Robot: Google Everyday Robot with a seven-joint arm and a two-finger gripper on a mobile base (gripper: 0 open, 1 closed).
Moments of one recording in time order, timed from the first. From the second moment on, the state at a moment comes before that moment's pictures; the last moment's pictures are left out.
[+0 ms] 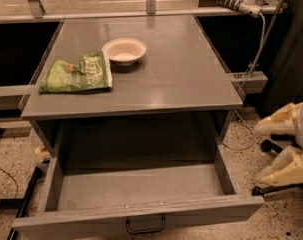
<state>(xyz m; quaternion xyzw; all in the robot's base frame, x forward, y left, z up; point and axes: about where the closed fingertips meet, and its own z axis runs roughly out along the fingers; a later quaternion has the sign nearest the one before) 0.348 -0.202 0.920 -0.62 0.75 -0.01 0.21</state>
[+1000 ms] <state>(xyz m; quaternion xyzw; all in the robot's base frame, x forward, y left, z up) 0.307 -0.178 0.840 -0.63 0.75 0.06 0.19</state>
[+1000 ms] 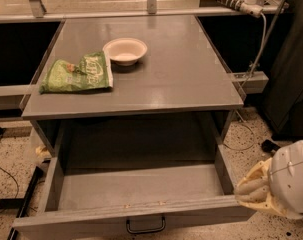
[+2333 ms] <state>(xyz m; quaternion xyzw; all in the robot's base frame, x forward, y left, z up) 0.299 -0.145 0.691 -0.59 0.75 0.13 0.26</state>
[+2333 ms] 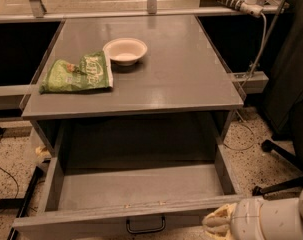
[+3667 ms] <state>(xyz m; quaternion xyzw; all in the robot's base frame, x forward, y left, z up) 0.304 -0.131 0.664 -0.60 0.74 0.12 0.27</state>
